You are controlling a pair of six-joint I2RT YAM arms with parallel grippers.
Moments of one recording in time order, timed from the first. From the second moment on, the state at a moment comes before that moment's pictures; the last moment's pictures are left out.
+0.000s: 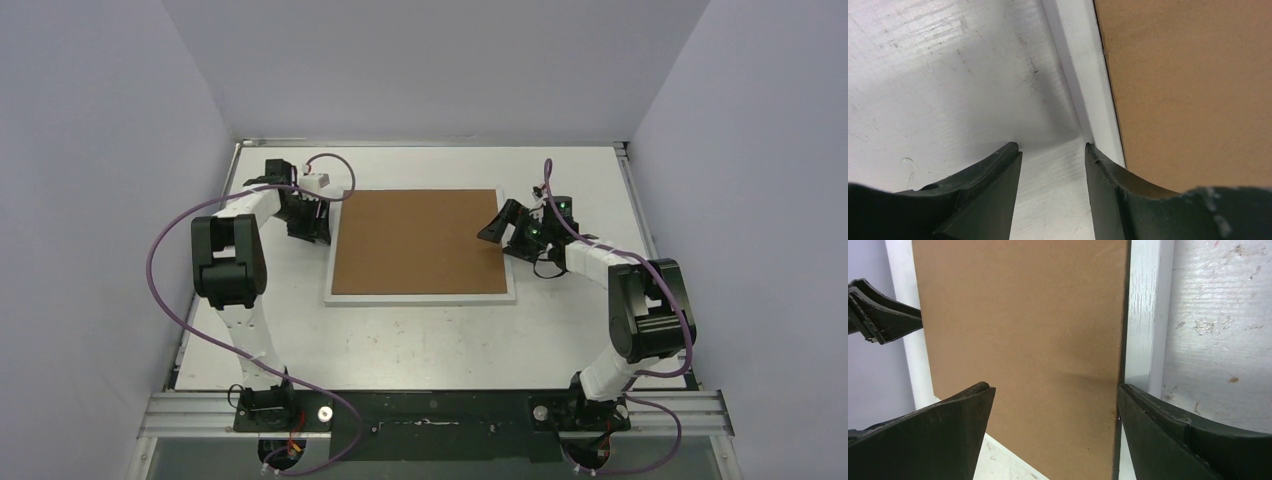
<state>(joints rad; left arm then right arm) 0.04 2.05 1.47 -0.67 0.38 0.22 0.16 1.63 0.83 0.08 -0.47 0.62</state>
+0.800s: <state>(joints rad) 0.08 2.05 1.47 -0.74 0.46 0.22 0.21 1.56 0.94 -0.10 -0.37 0.58</state>
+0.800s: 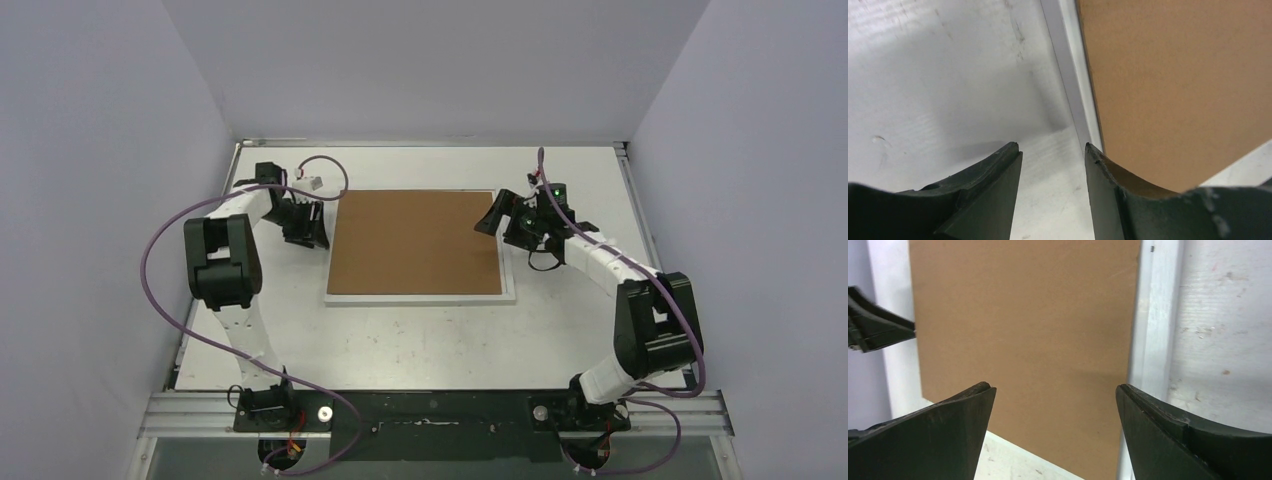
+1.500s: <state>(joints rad) 0.01 1.94 1.40 -0.77 0.45 0.22 0.10 1.57 0.81 -0.03 -0.35 0.57</state>
